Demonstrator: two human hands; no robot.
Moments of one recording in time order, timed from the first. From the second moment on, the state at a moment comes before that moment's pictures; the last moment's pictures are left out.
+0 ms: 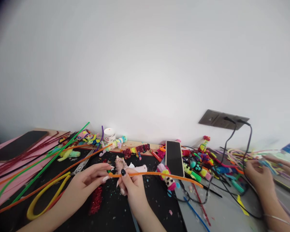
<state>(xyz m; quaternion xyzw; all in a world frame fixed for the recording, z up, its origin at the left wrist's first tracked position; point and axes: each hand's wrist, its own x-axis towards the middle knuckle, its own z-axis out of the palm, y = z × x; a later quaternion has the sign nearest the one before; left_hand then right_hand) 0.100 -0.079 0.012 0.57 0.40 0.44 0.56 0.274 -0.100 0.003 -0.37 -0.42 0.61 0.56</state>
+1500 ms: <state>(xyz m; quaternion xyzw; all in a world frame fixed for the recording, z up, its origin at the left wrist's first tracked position) 0.099 -0.080 0.021 0.51 0.43 0.47 0.58 0.272 -0.102 0.007 -0.36 -0.40 0.65 0.54</state>
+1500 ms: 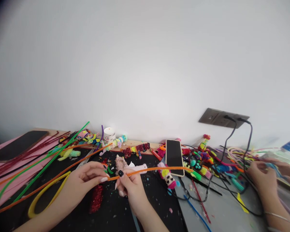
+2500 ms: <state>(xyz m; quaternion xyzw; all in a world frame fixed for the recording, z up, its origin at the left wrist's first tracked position) 0.100 -0.076 0.024 0.49 0.42 0.50 0.58 0.272 -0.101 0.010 -0.37 -0.39 0.63 0.56</state>
